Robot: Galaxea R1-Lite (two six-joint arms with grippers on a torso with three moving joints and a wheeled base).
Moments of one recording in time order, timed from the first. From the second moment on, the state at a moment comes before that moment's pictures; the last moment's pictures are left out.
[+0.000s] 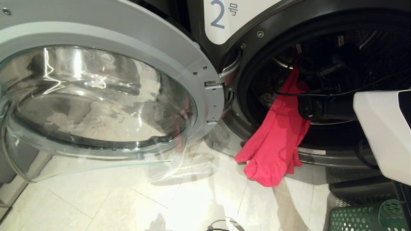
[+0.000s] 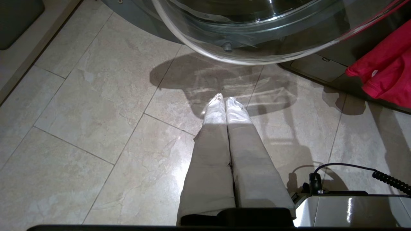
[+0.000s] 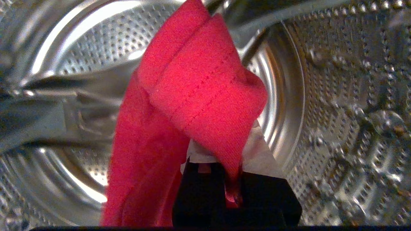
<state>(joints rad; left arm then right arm) 0.00 0.00 0.00 0.00 0.00 0.00 0.23 2.33 -1.97 -1.40 -0.51 -0.91</state>
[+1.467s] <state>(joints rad) 0.00 0.00 0.00 0.00 0.00 0.00 0.25 2.12 -1.52 -0.77 -0.63 -0.48</state>
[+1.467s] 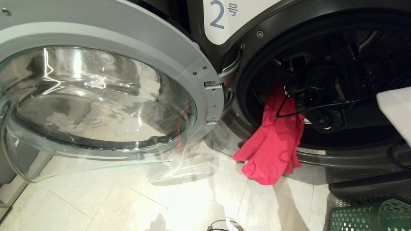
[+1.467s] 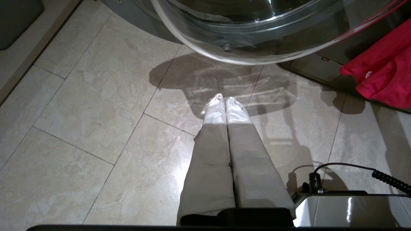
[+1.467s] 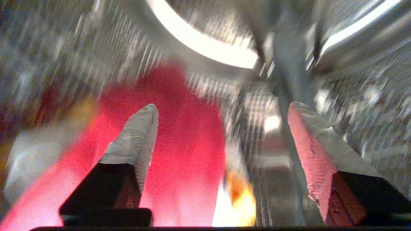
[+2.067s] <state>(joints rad) 0.00 0.00 0.00 0.00 0.00 0.00 0.44 1.61 -0.87 -0.49 -0.63 -0.15</state>
